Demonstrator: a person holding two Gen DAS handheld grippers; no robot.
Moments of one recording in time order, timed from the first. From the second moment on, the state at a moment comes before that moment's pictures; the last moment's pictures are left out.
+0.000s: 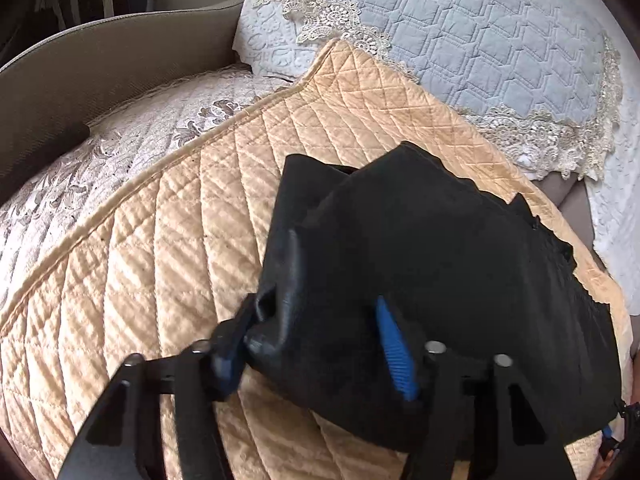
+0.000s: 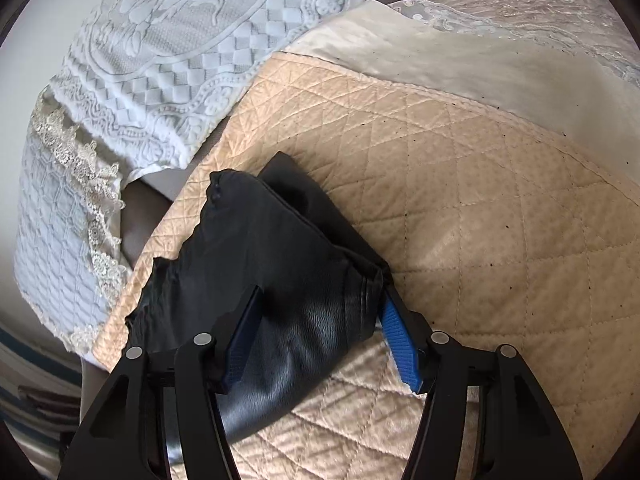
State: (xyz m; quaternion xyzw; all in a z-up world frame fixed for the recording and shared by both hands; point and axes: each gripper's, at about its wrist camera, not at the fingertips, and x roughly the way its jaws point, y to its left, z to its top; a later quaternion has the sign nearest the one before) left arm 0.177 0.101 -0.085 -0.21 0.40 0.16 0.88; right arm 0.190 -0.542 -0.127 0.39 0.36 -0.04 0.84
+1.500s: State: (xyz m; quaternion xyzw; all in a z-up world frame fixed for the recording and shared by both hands) left arm 0.110 0.068 -0.076 -0.08 0.40 -0.01 0.91; right arm 0.106 -0.531 -0.103 0.28 0.39 0.05 0.88
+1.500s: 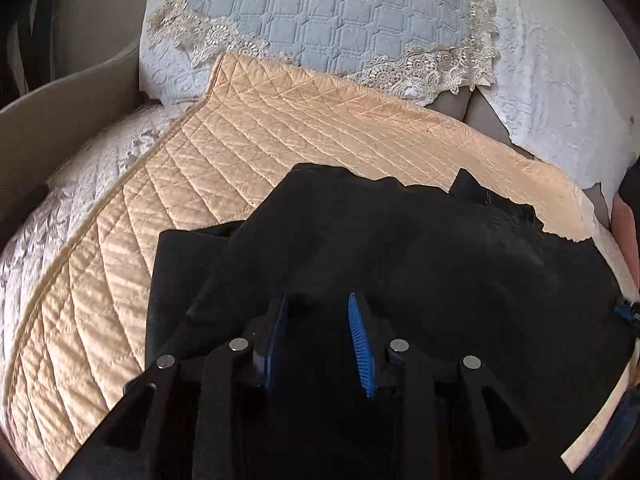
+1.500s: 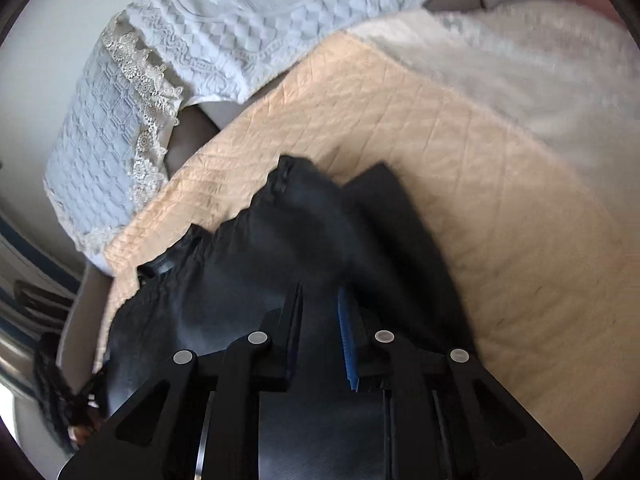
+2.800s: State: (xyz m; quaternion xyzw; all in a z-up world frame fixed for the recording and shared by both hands) left arm 0.177 0.046 -0.077 -0.01 0.42 0.05 0.91; right arm 0.186 -0.502 -0.110 0.16 0.43 0.01 0.89
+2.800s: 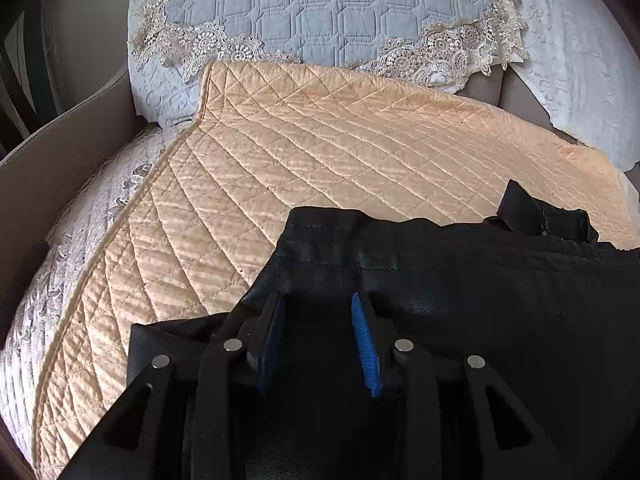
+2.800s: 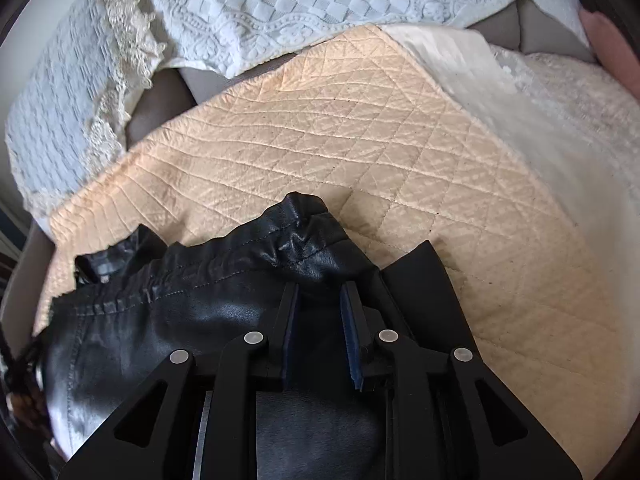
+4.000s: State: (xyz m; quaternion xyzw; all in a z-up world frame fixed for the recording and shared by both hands) left arm 0.093 0.062 -0.050 -0.04 0.42 0.05 0.90; right arm 0.110 -0.445 -0.084 0.13 0.43 0.01 0.89
